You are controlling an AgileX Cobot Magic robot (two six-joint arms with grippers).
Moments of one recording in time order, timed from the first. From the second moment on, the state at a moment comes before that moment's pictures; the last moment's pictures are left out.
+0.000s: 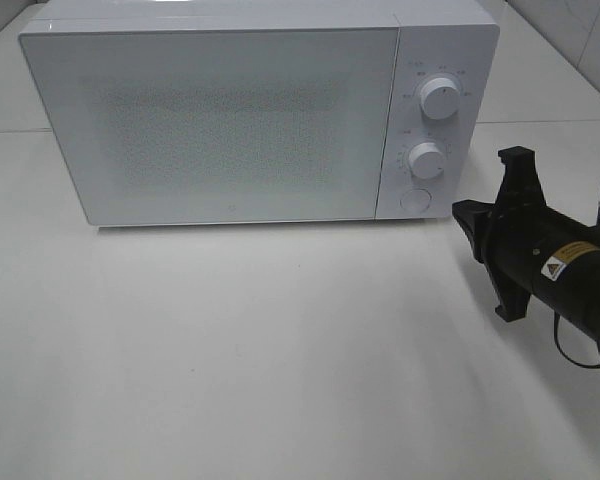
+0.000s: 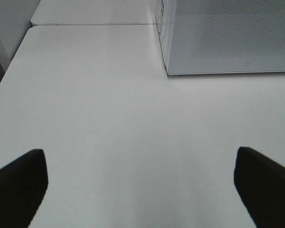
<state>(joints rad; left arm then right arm) -0.05 0.00 -0.51 -0.04 1.07 0.02 0.33 1.90 -0.38 0.06 -1.21 1.46</state>
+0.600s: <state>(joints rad) -0.05 0.00 -0.51 -0.04 1.07 0.02 0.33 2.01 -0.55 0.07 -1.09 1.52</state>
